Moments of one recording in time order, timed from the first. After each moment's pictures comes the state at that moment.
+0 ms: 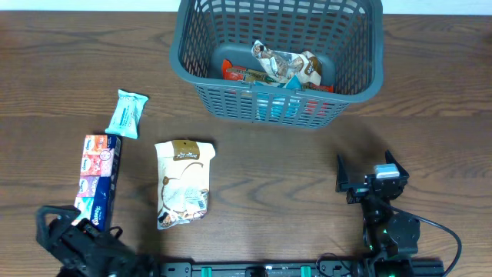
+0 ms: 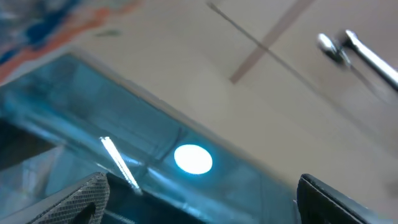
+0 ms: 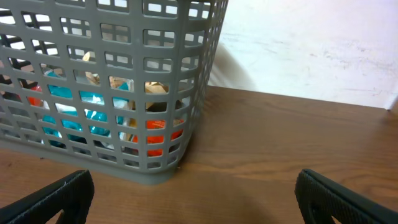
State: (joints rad) left arm -0.06 0.05 0.01 1.35 0.00 -0.54; right arm 0.06 0.01 0.01 -0.07 -0.01 -0.08
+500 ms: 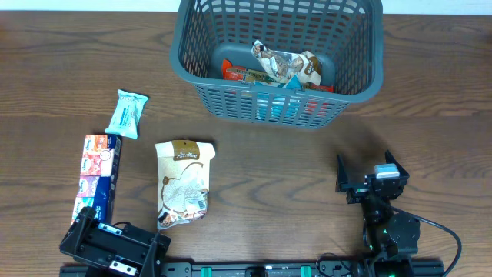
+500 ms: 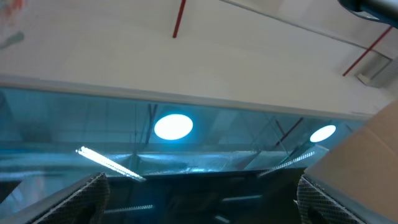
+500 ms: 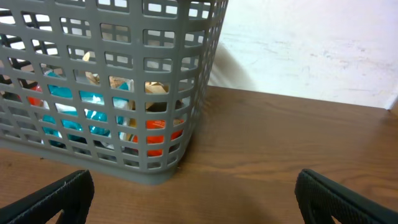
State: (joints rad) left arm -0.06 0.05 0.01 1.30 0.32 -0.23; right arm 0.06 0.01 0.01 -0.07 -0.01 -0.08
